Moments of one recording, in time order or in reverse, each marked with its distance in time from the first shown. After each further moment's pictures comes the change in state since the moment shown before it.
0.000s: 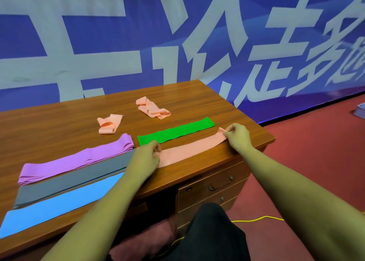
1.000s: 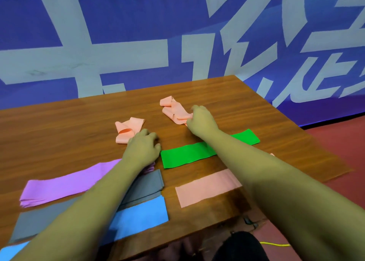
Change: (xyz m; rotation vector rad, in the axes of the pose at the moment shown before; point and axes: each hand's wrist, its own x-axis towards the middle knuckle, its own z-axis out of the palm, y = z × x) left_hand 0.125 -0.095 -0.034 0.379 -0.003 -0.098; right_hand 0.057 -0.171 0.181 -0.335 -0.280 -0.434
